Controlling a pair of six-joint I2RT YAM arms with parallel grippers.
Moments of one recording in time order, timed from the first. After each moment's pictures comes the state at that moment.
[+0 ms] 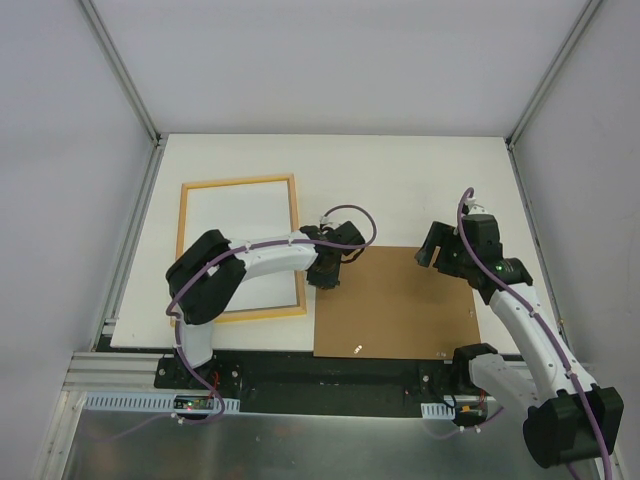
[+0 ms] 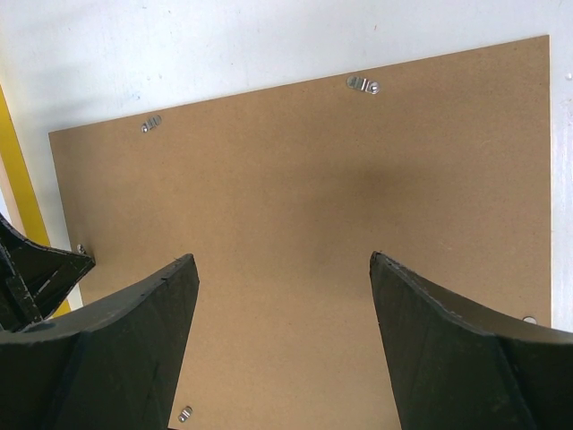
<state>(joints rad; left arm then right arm) -0.94 1.89 1.26 -0.70 -0.20 -0.76 0.21 0.92 0.73 -0.62 -0.03 0.44</state>
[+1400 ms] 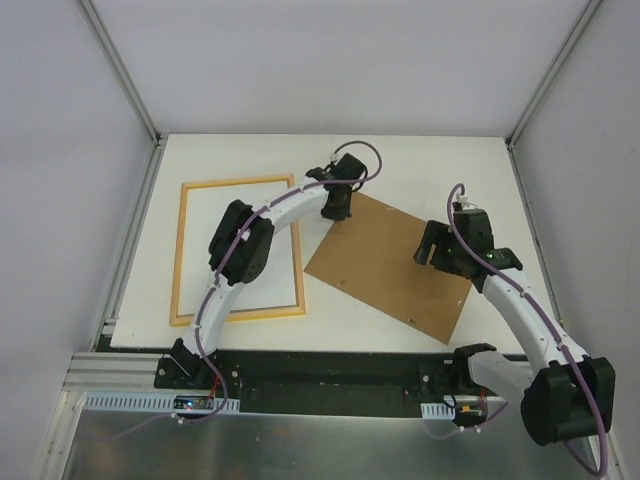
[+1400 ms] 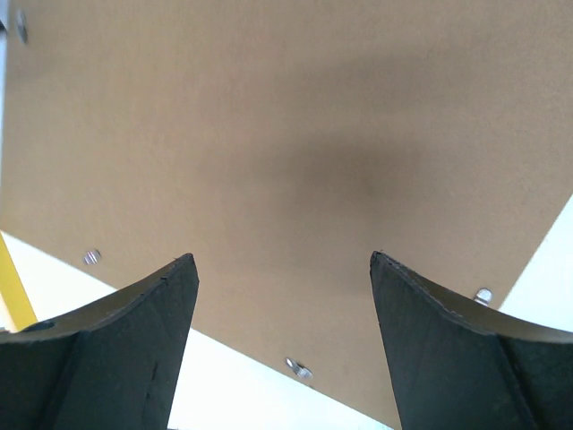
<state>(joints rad) -0.71 2.28 1.88 -0.73 -0.18 -0.54 0.21 1.03 0.73 -0.58 -0.01 0.43</state>
